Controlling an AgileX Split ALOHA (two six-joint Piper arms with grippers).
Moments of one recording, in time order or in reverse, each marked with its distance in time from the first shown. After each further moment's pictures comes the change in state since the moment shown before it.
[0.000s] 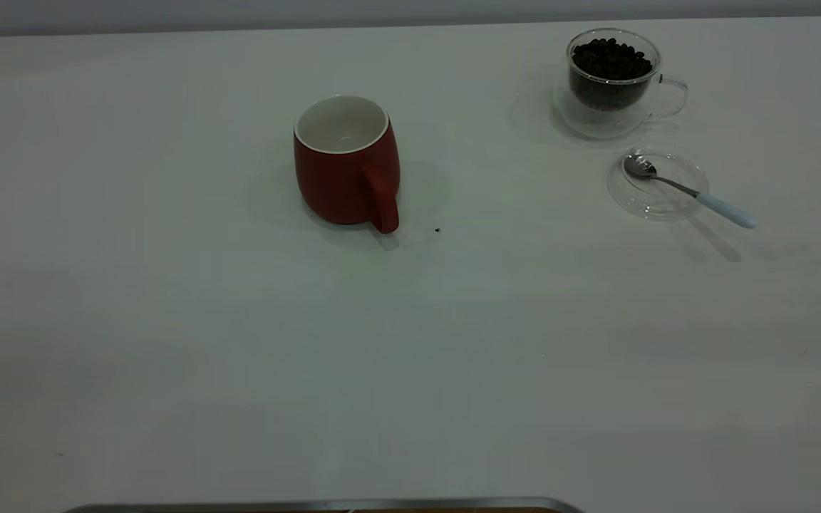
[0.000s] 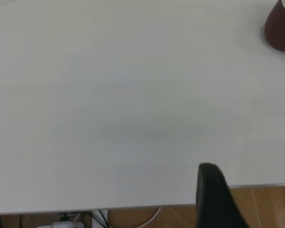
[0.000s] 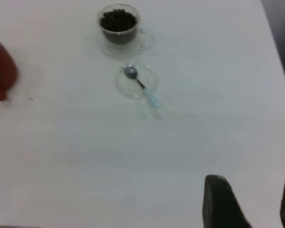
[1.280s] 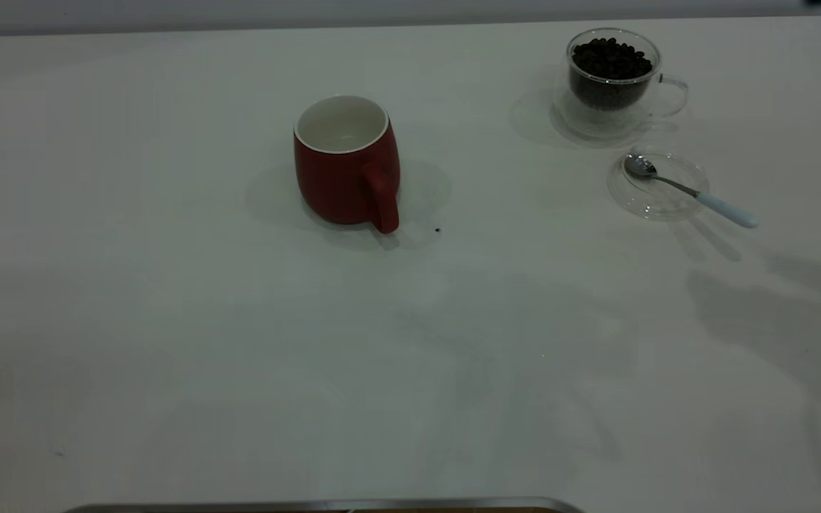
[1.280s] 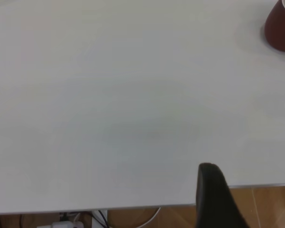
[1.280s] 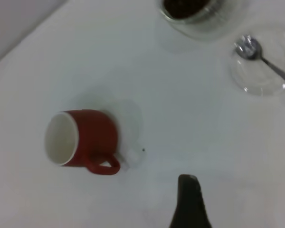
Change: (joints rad) left arm 0.000 0.000 0.000 0.000 0.000 -0.002; right arm 0.000 1.477 -0.083 1.270 -0.760 -0.700
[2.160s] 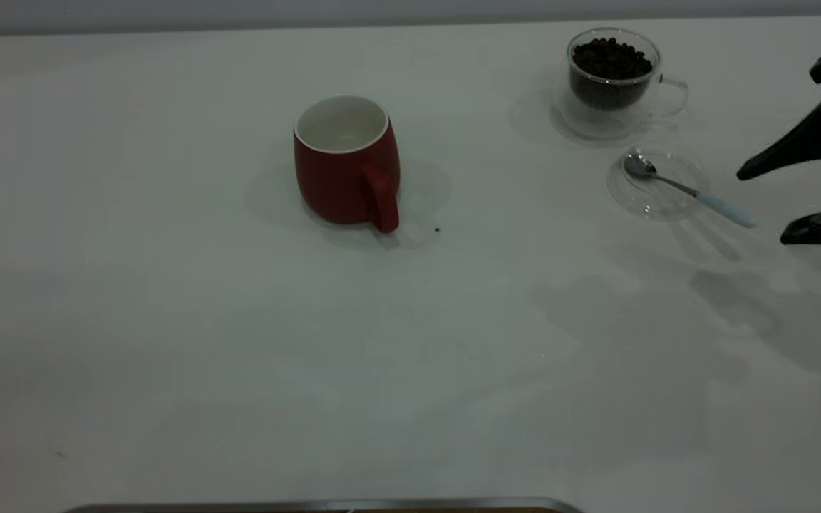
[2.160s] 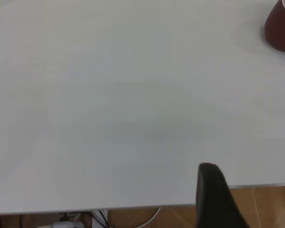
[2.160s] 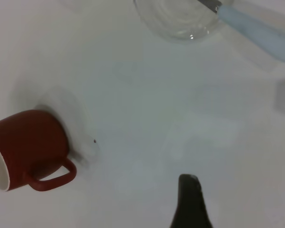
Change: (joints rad) left arm 0.000 0.000 0.000 0.000 0.000 0.001; right arm -0.128 0.503 -0.018 0.405 0.163 -0.376
